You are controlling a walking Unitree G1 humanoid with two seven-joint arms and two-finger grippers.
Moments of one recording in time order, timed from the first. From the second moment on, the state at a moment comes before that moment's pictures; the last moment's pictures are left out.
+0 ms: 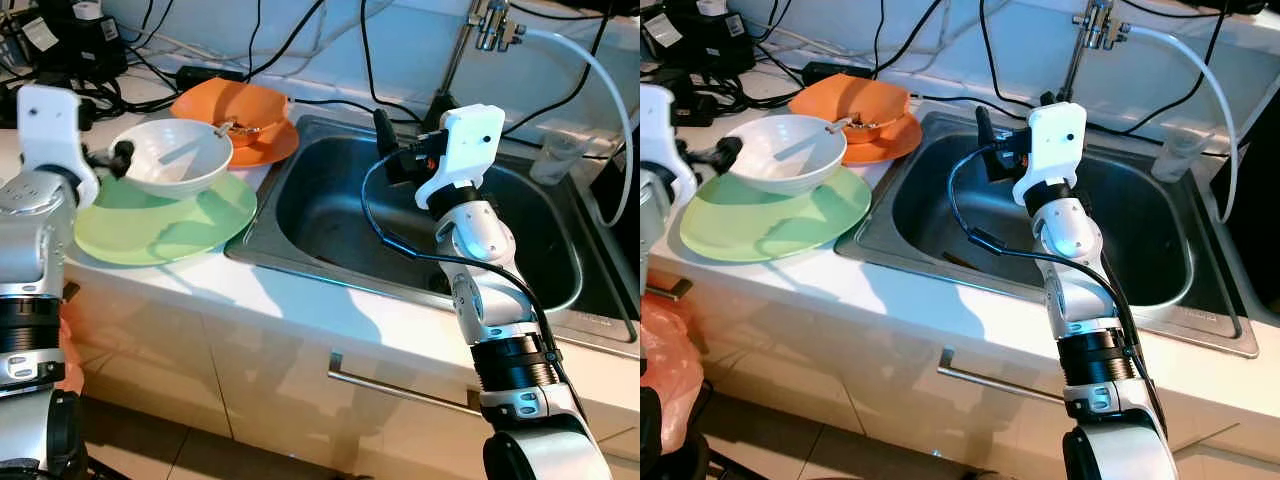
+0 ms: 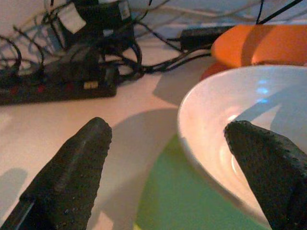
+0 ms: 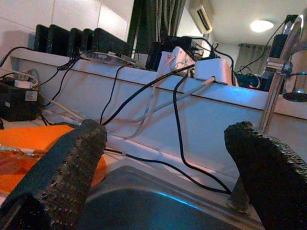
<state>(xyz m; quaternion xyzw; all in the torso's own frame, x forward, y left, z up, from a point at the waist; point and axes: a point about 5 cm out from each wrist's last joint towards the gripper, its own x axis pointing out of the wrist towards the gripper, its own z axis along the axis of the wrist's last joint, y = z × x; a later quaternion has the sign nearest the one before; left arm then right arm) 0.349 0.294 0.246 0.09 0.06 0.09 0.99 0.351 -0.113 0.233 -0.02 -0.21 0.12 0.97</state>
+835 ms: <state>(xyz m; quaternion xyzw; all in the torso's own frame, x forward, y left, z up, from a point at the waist) 0.364 0.287 0.210 -0.08 0.15 0.03 0.98 0.350 -0.114 0.231 -0.03 -0.21 0.11 0.97</state>
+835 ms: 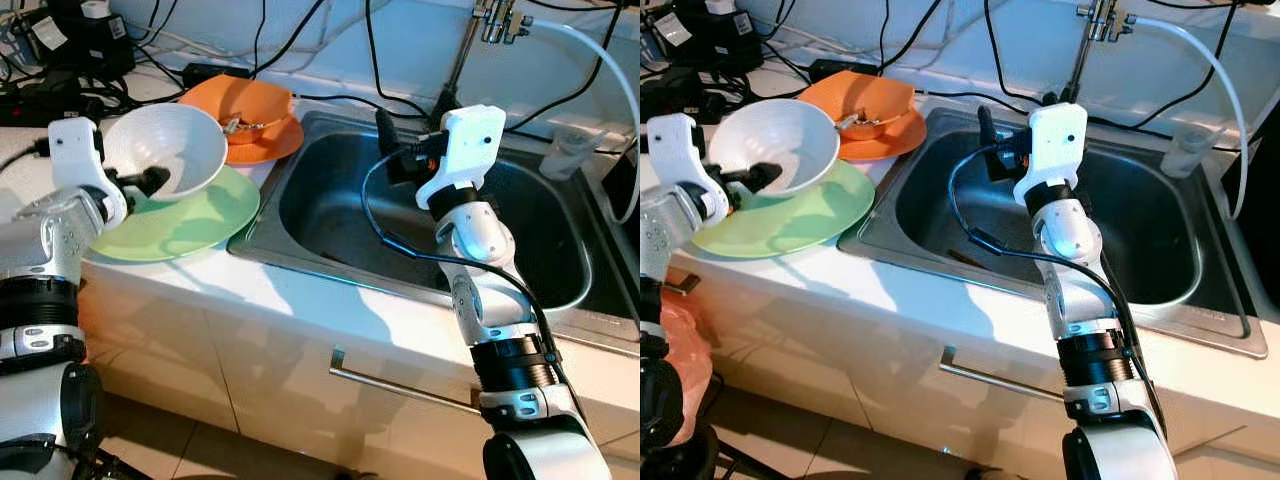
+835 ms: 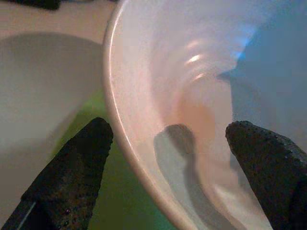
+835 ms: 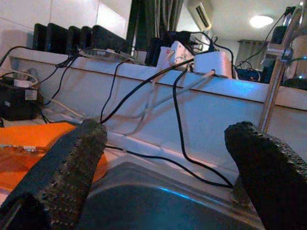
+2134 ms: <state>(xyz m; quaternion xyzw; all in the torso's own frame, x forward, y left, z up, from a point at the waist) 0.366 0.292 0.210 -0.18 0.10 0.07 0.98 0.350 -0.116 0.232 -0.03 -0.21 0.11 0.97</state>
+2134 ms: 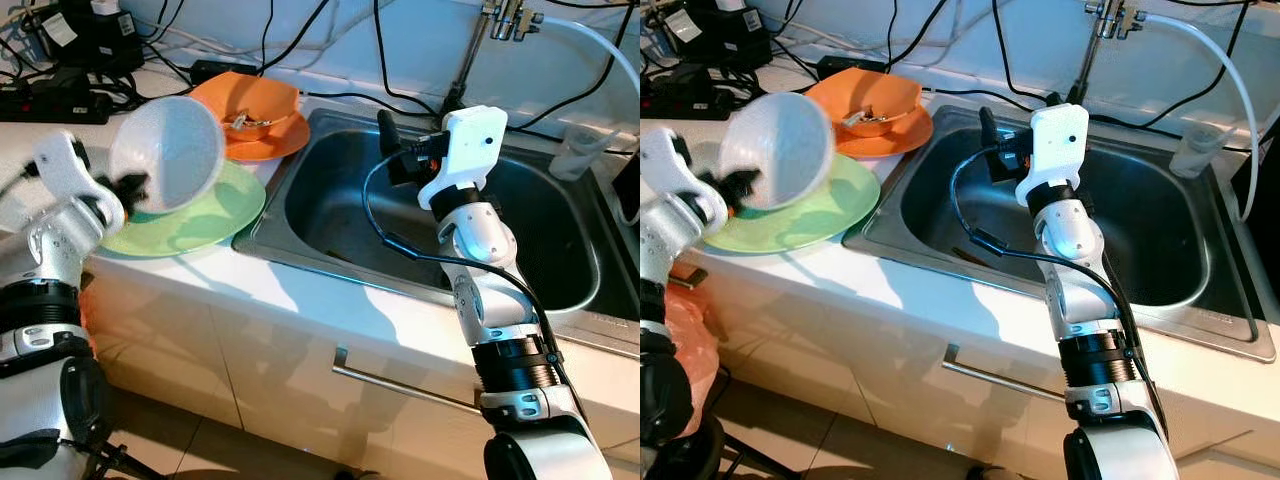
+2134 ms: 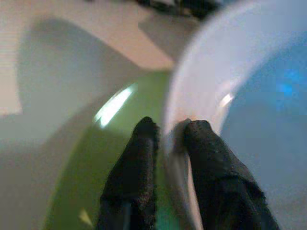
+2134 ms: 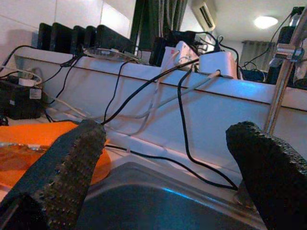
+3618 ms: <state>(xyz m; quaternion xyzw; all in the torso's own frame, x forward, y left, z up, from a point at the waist) 0.364 0.157 0.242 -0.19 -0.15 -0.08 0.97 0.355 -0.102 0.214 0.05 -0.11 0.17 0.98</state>
